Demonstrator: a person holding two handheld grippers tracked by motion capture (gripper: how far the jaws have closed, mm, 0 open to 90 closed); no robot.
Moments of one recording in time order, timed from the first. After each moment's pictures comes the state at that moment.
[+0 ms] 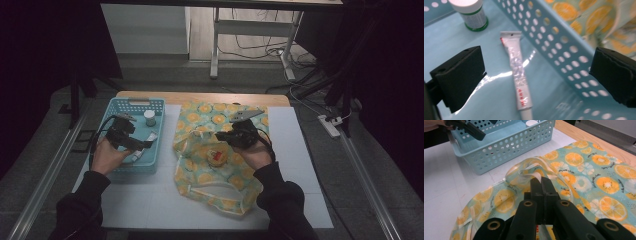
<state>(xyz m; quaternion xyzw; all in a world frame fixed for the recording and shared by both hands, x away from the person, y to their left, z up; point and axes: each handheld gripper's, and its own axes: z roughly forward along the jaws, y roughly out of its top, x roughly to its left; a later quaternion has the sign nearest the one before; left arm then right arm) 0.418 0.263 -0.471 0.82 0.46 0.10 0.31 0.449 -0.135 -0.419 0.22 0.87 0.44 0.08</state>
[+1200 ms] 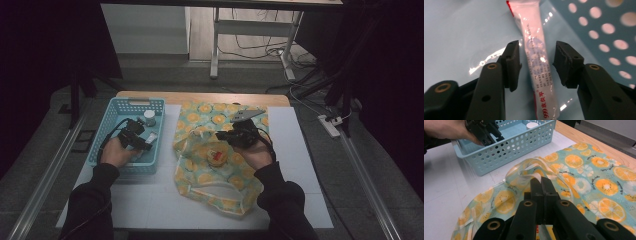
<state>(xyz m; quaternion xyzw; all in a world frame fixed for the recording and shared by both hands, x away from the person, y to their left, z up) 0.452 0.248 -0.513 0.85 0.49 0.05 0.18 0.447 -0.136 -0.416 0.21 0.87 0.44 0.09</state>
